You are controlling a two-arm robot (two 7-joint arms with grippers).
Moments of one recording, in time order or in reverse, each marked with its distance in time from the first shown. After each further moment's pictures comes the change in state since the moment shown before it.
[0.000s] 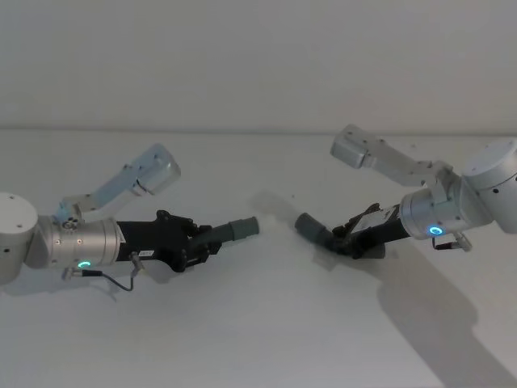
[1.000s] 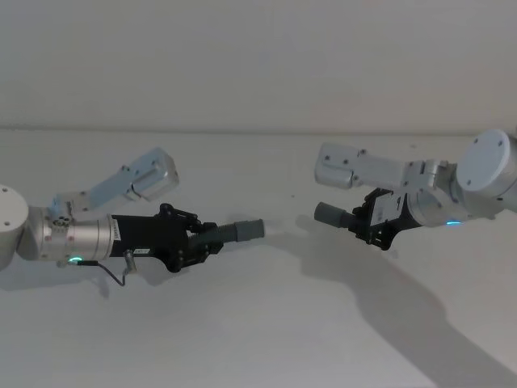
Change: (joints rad) left arm -0.044 0.036 0.050 0.017 0.023 -0.169 -0.082; right arm 0.124 0.141 -0.217 -0.239 -0.313 -0.040 0.017
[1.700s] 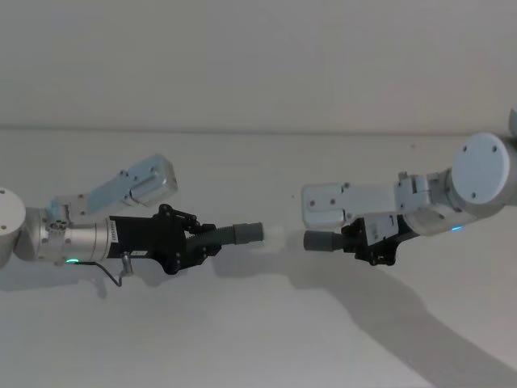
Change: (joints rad) left arm -0.007 0.016 0.021 0.001 0.015 -0.055 -0.001; right arm 0.104 0.048 -0.135 -0.081 -0.139 -0.157 0.188
